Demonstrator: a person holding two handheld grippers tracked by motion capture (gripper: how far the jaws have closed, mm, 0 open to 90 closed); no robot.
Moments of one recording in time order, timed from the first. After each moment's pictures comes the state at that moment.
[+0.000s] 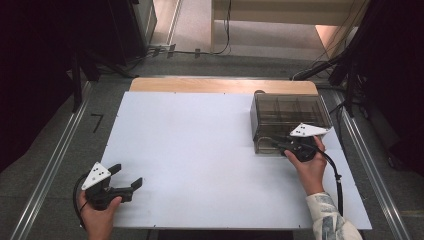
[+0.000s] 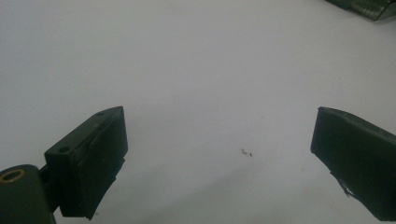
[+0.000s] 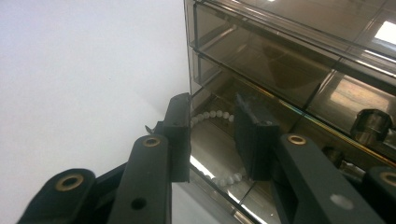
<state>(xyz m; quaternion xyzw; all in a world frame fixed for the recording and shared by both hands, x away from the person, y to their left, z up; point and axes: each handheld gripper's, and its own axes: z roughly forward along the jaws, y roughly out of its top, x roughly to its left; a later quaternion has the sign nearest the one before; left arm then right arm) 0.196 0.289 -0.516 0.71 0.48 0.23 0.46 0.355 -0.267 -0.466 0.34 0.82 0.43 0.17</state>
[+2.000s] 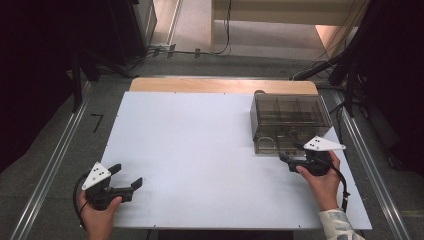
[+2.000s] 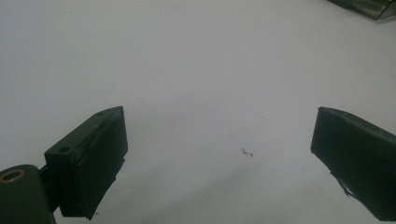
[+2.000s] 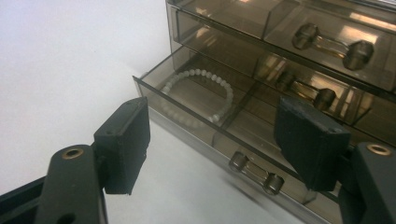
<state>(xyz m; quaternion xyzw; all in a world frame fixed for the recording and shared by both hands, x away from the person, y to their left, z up) 0.196 0.289 -0.516 0.71 0.48 0.23 0.46 0.320 -0.298 -0.474 0.37 0.81 0.42 0.21</state>
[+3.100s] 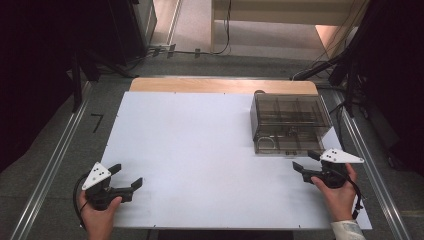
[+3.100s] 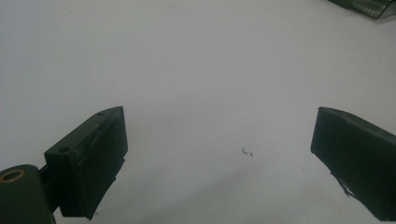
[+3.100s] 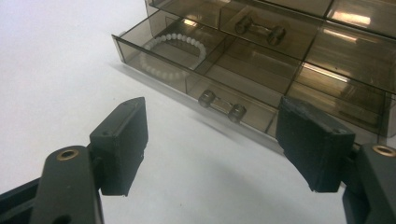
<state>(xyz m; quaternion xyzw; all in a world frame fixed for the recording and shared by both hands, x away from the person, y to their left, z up) 0.196 0.289 -0.516 0.71 0.48 0.23 0.46 0.294 -0.337 -0.484 0.39 0.79 0.41 0.21</state>
